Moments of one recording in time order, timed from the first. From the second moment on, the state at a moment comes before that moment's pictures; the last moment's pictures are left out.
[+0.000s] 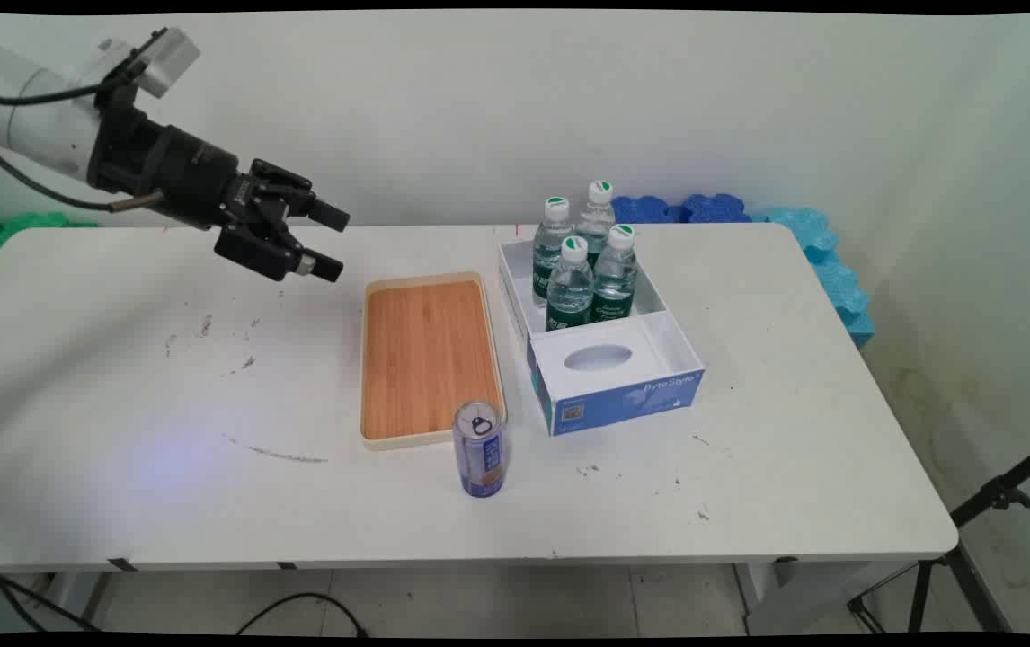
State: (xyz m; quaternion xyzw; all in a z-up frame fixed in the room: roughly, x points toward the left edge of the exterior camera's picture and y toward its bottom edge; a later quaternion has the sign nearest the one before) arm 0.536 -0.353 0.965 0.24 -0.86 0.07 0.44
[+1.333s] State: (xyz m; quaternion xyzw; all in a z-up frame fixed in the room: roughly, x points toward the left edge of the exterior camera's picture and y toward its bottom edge) arm 0.393 -0.431 0.886 0.28 -0.86 0.11 0.42
